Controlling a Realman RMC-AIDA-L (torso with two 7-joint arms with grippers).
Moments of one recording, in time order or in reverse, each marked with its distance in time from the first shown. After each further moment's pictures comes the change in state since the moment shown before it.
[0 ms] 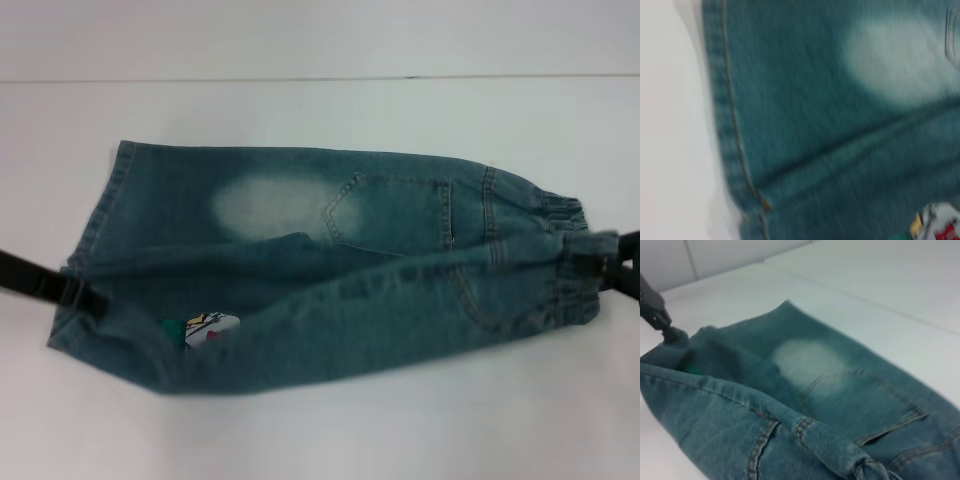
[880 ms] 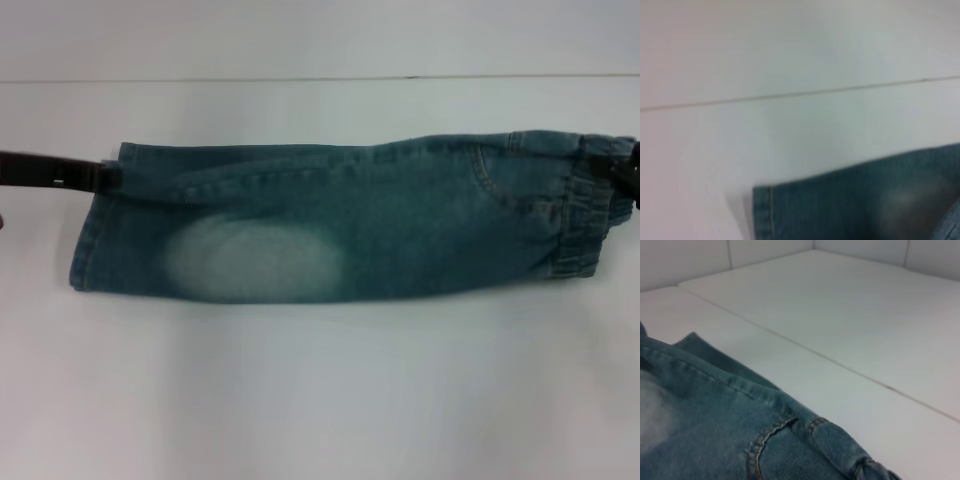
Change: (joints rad) left arm -0.014 -0.006 -0.039 -0.070 -0.217 -0.369 0.130; right arm 0.080 -0.010 -0.005 0.015 0.049 0.256 0.051
